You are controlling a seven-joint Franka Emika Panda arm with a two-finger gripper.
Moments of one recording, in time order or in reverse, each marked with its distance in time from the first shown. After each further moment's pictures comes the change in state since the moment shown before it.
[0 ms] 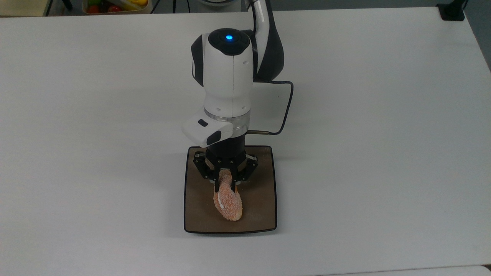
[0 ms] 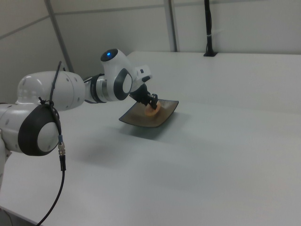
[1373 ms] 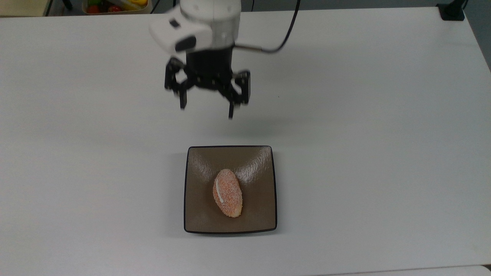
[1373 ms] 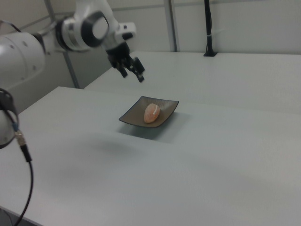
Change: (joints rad) arm -0.009 -0.352 -0.012 0.015 0.084 -0.557 0.057
